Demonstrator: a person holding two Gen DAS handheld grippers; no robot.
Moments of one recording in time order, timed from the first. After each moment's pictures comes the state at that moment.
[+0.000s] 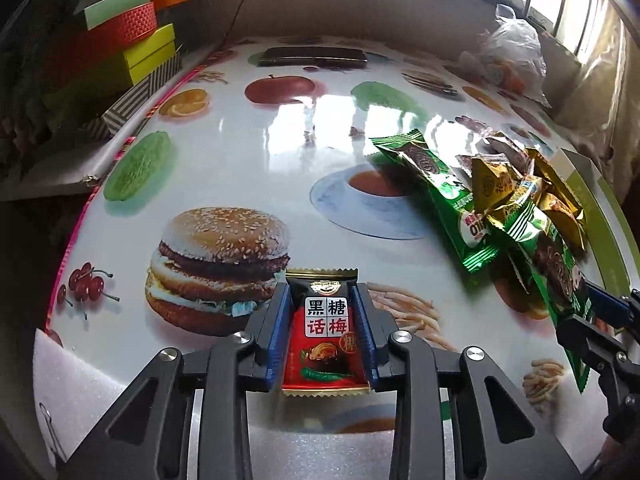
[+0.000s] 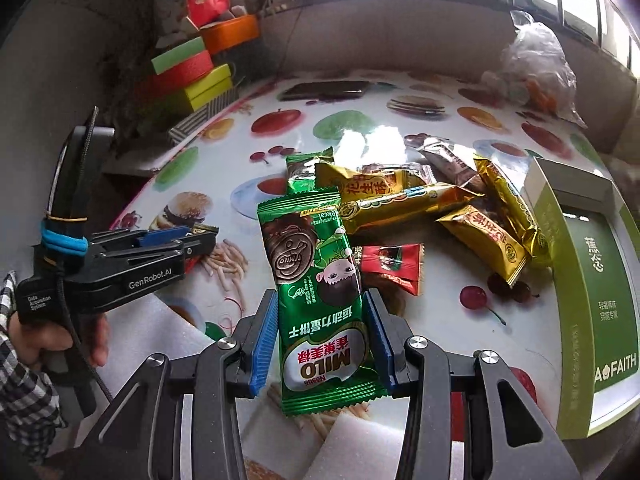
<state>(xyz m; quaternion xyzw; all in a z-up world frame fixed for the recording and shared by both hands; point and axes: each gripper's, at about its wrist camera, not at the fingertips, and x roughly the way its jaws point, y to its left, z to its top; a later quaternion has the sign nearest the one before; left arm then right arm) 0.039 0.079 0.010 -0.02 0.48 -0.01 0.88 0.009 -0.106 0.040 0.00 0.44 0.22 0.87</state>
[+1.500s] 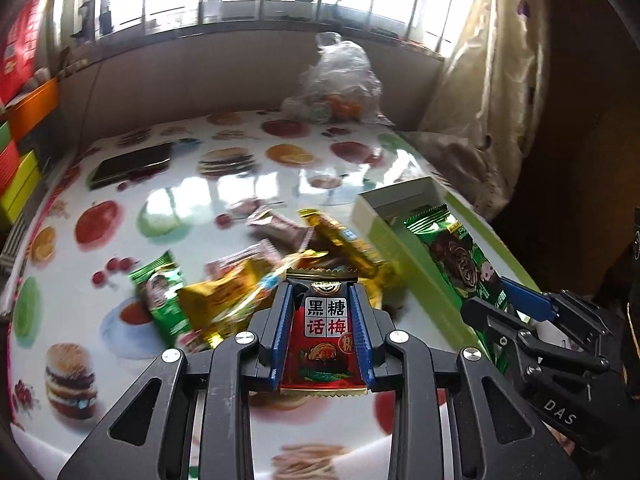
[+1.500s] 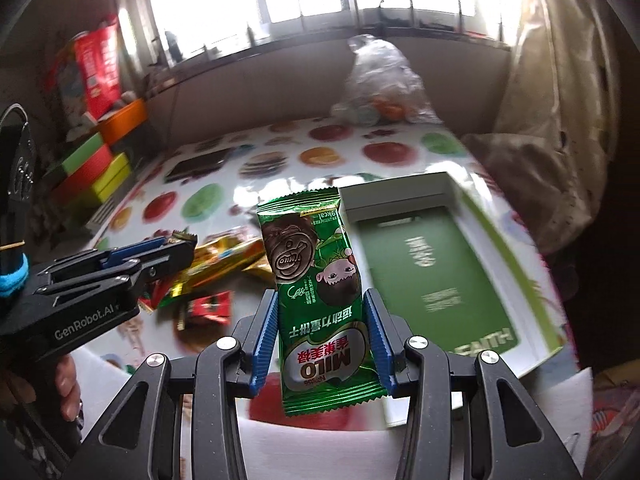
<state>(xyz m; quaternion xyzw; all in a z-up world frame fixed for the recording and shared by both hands) 0.051 -0.088 0.094 0.02 0.41 -0.20 0.89 -0.002 -0.243 0.087 0.07 0.39 0.04 0.92</state>
